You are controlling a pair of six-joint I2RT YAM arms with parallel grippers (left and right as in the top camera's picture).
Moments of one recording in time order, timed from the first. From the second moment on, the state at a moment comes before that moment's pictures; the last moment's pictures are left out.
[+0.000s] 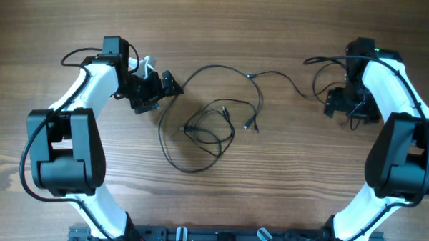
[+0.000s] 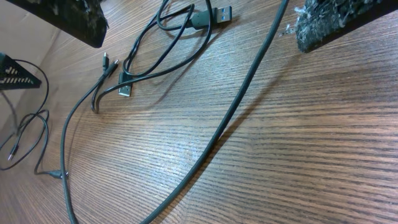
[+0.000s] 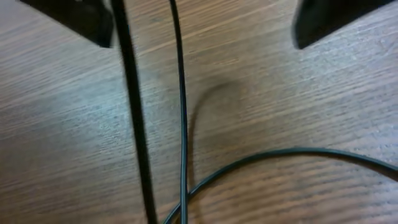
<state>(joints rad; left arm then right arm) 0.03 1.93 1.27 -0.78 0.62 -0.25 -0.11 1.96 1.41 -1.12 0.25 0.15</state>
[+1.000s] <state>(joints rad) 0.03 1.93 1.27 -0.78 0.62 -0.25 -0.10 1.96 1.40 -0.82 -0.32 -0.54</state>
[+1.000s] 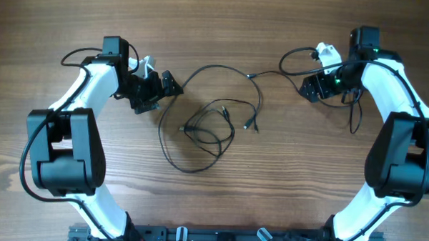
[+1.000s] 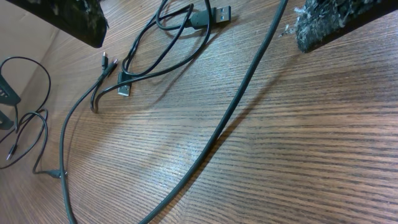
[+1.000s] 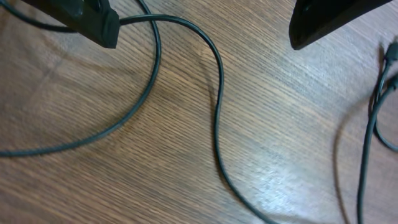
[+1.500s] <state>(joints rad) 0.03 1.93 1.27 -0.78 0.62 -0.25 -0.10 2.05 1.40 -0.80 -0.26 -0.63</state>
